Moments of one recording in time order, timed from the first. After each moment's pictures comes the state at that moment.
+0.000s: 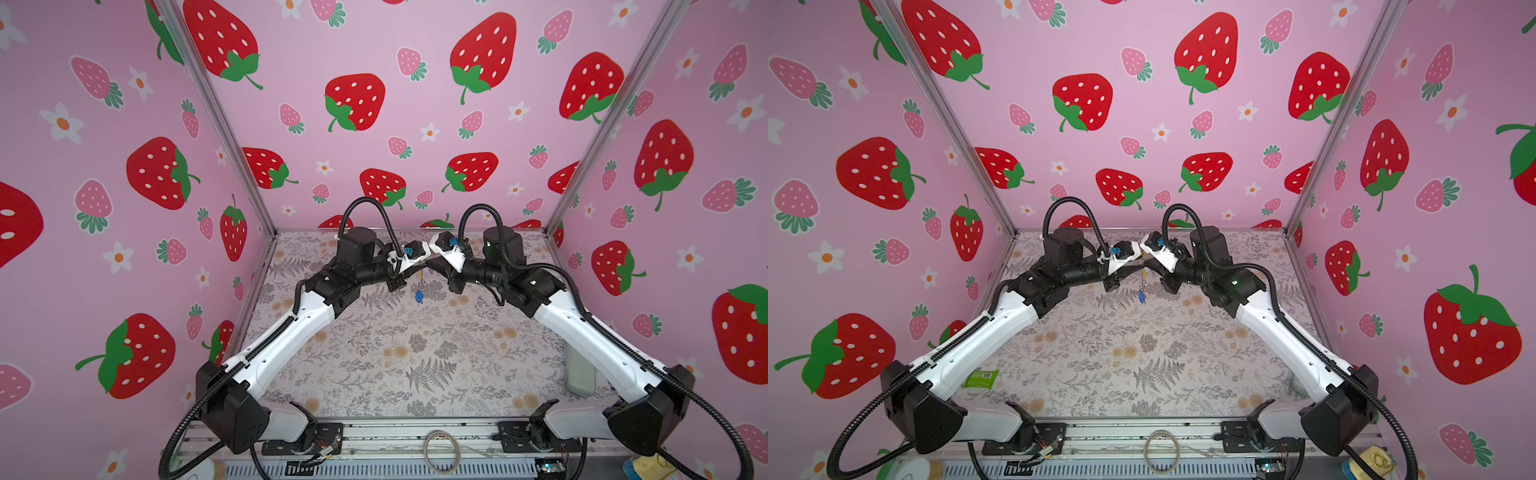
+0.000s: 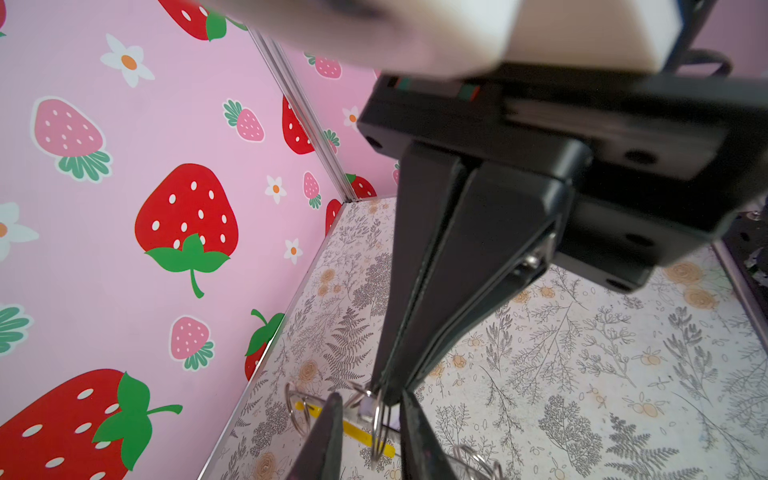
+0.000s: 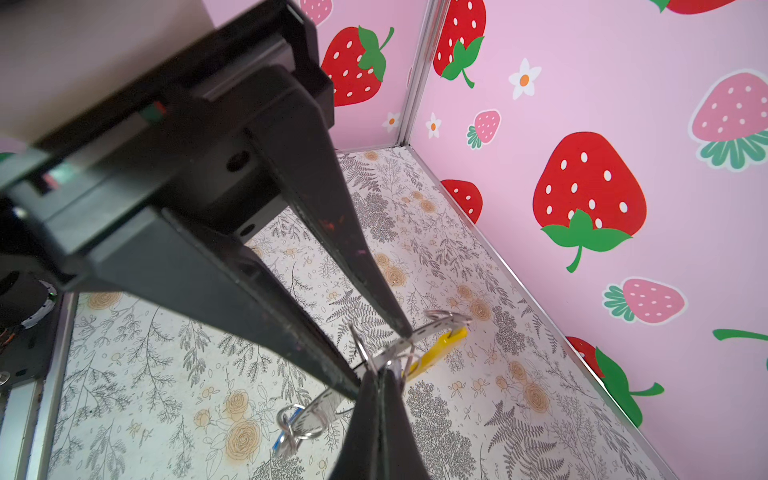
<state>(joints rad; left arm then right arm) -0.56 1.39 1.32 -0.26 0.50 0.62 0.70 1.35 1.35 -0.39 -0.42 -0.41</state>
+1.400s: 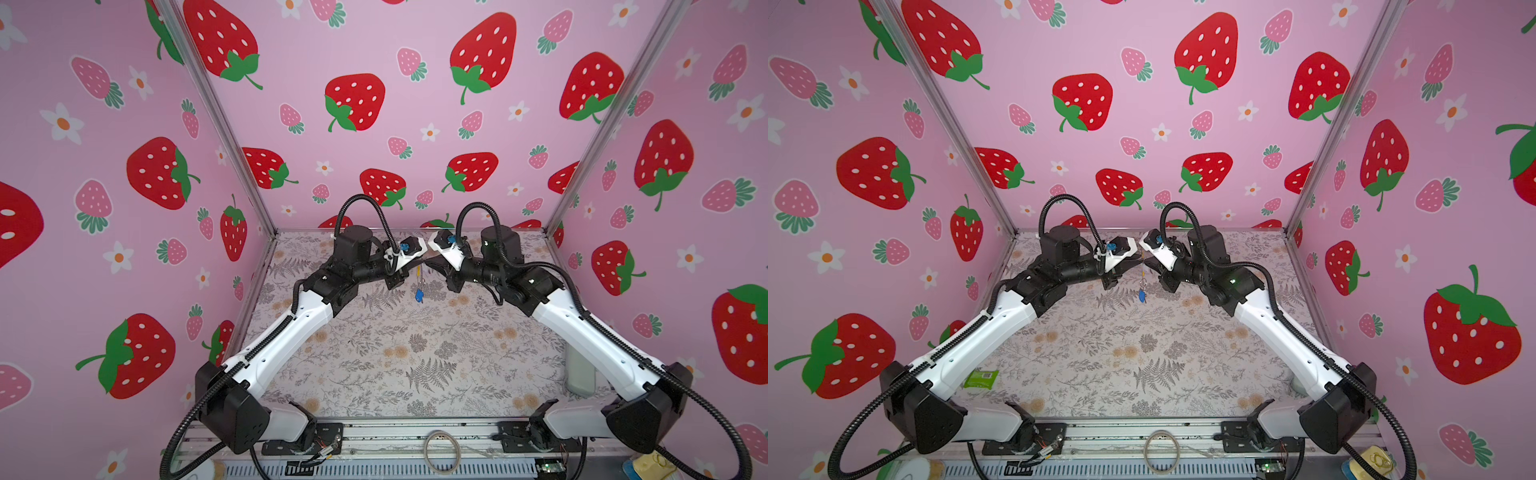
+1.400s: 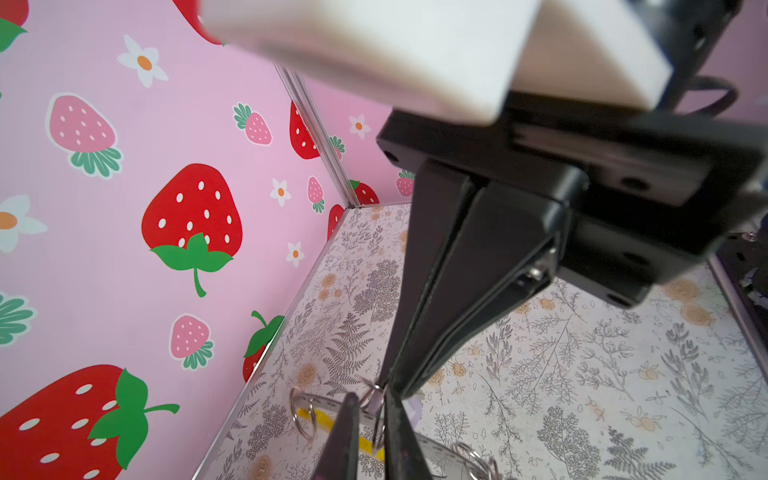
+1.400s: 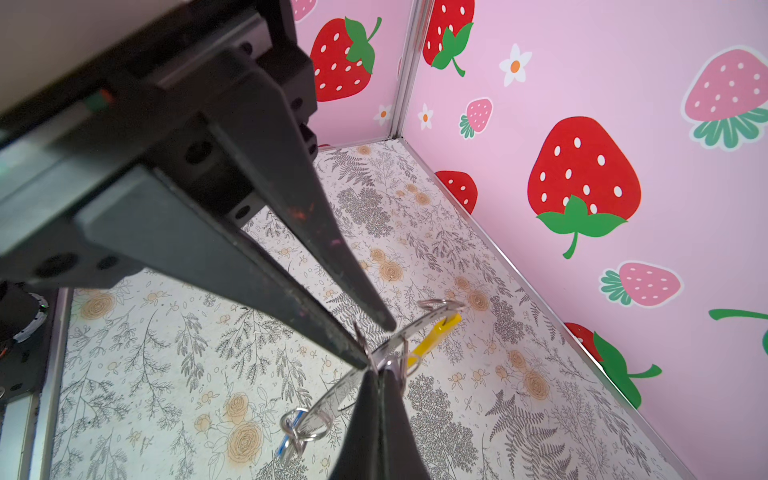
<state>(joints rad) -0.54 1.39 1.31 -0.23 0.53 0.59 0.71 1.36 1.36 -0.40 -0.39 -0.37</state>
